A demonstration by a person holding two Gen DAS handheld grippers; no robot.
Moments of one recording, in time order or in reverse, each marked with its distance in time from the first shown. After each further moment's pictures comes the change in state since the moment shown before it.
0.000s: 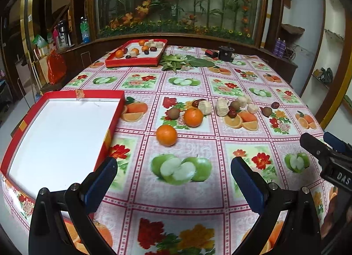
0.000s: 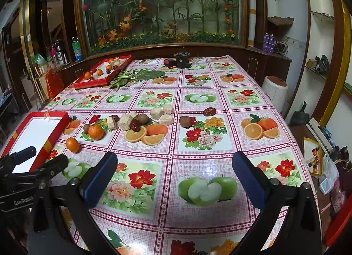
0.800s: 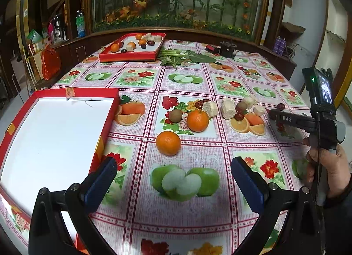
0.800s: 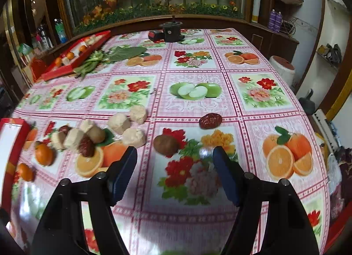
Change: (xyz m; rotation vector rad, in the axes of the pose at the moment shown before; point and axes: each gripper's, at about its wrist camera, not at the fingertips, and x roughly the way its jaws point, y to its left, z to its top) left arm 0.032 0.009 0.016 -0.004 0.041 -0.034; right arm 0.146 -0.028 0.048 0.012 0.191 -0.035
